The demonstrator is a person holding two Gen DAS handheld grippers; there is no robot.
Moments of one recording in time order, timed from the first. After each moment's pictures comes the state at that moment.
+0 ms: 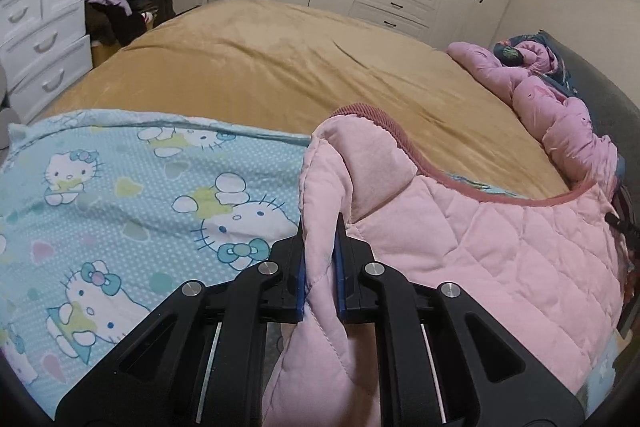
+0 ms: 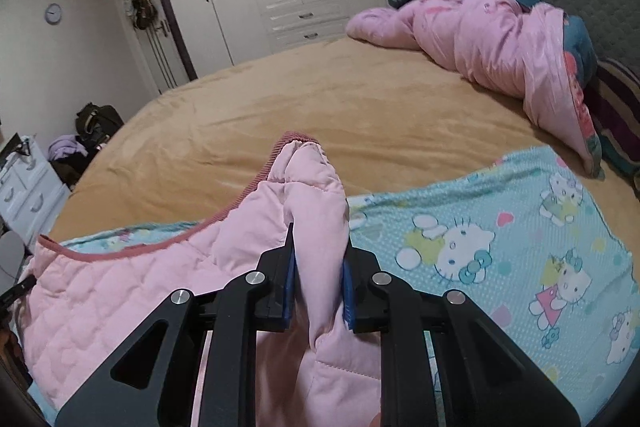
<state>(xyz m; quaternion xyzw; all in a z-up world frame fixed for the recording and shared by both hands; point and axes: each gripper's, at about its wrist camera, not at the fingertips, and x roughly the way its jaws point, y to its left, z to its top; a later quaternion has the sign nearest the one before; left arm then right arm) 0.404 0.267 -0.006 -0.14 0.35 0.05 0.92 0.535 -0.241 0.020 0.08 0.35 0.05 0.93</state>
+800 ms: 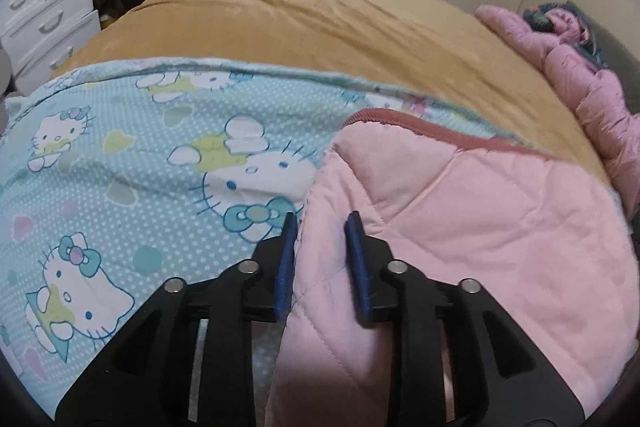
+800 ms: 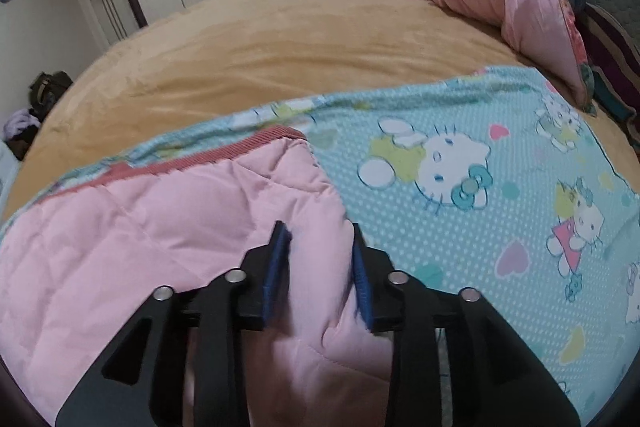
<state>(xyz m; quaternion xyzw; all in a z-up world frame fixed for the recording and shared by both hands) 0.427 0.269 -0.065 -0.13 0.42 0.08 0.89 0.554 -0.243 -0.077 0.07 0.45 -0.01 0.89</state>
